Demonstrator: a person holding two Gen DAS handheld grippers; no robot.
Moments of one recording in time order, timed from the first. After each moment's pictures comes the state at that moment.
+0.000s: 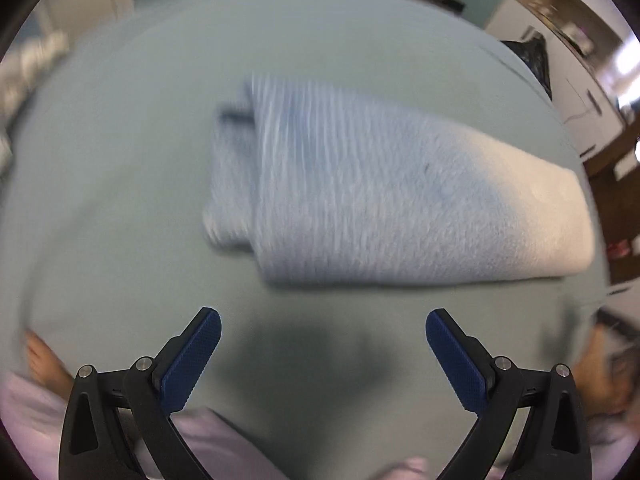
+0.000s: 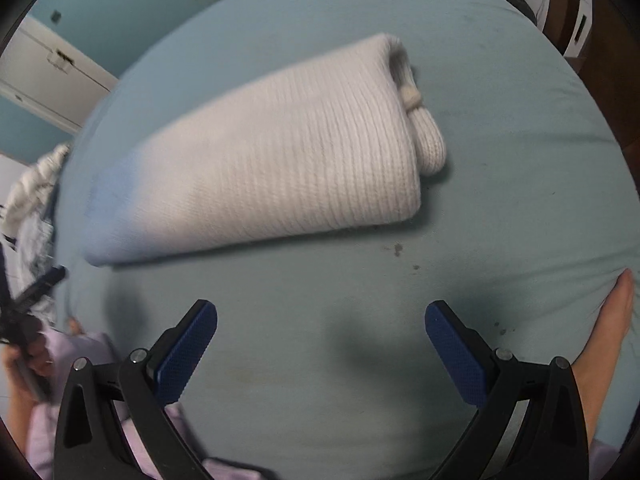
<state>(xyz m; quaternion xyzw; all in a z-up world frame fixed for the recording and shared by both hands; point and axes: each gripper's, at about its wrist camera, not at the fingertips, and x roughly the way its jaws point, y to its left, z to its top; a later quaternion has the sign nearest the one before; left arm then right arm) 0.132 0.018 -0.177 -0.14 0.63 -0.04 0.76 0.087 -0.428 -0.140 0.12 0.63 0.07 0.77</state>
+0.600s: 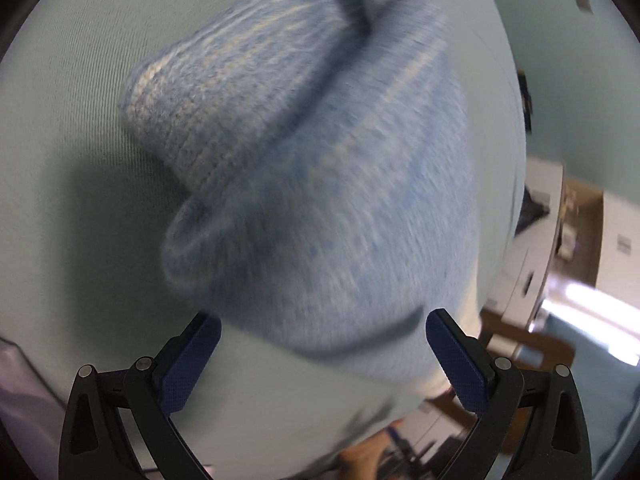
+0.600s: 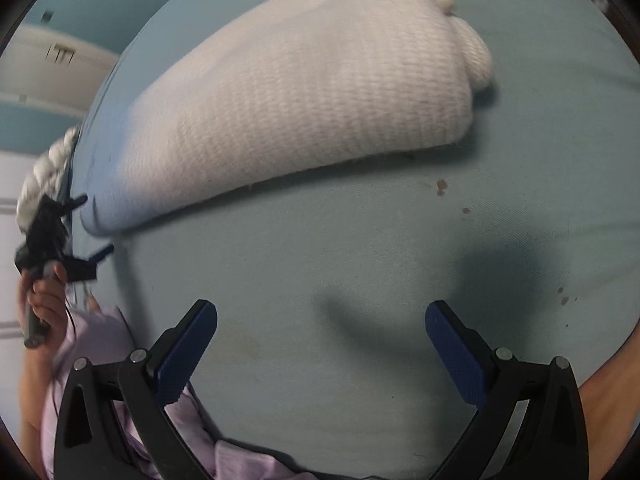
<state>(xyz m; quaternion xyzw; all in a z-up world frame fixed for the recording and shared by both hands) 0.165 0.061 -0.278 -0.54 0.61 0.02 0.58 0.083 -0.426 -0.183 0.18 0.68 0.11 0.71</state>
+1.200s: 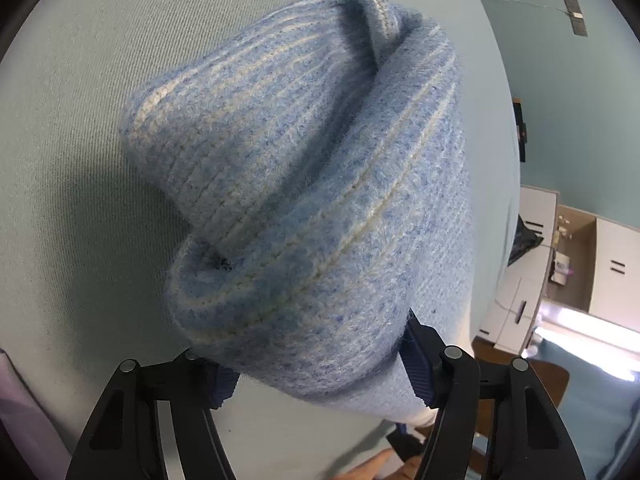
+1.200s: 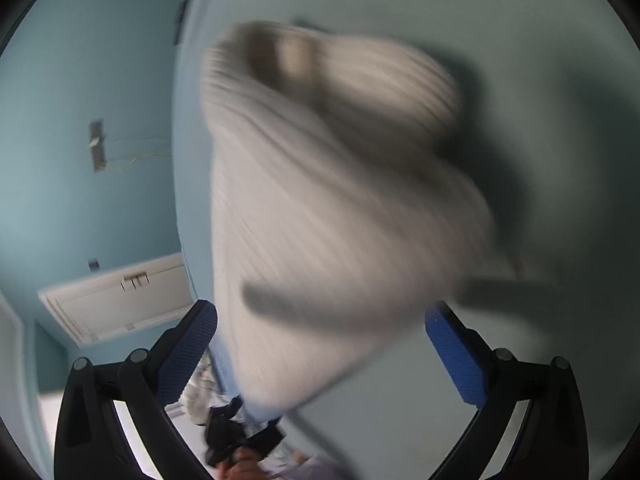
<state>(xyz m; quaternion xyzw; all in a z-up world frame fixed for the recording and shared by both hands) 0.167 0.069 -0.287 -0.54 0.57 0.04 0.61 0.122 -0.492 -0.224 0.57 0.52 0.04 0.64</state>
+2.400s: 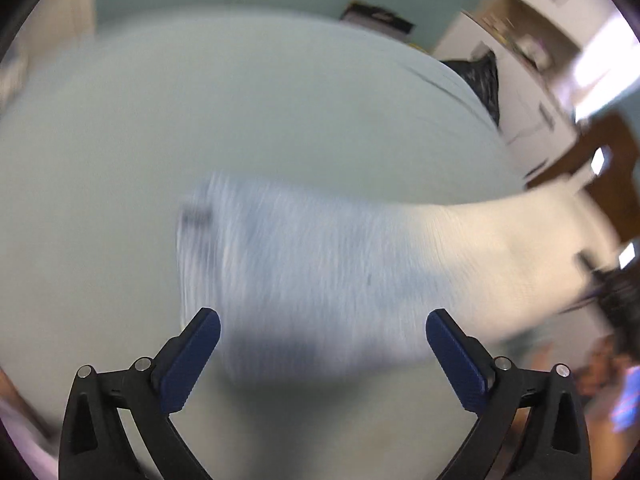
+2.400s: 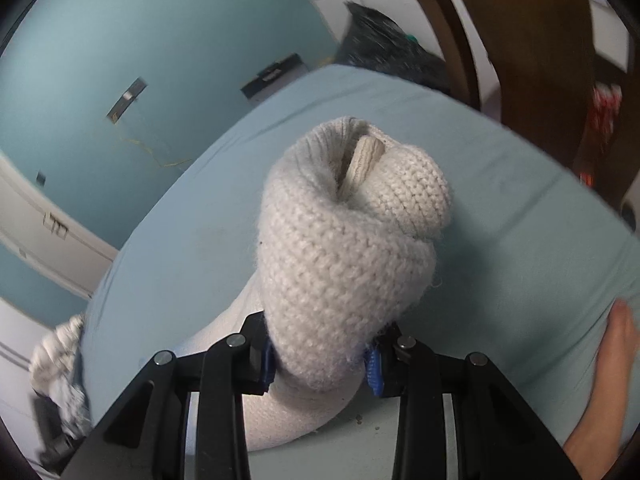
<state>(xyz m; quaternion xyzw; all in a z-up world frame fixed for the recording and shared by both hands) 0.185 -0.122 -0.123 -0.08 0.55 -0.07 0.83 0.093 -0.542 -0.085 0.27 0.42 -0.04 0.87</state>
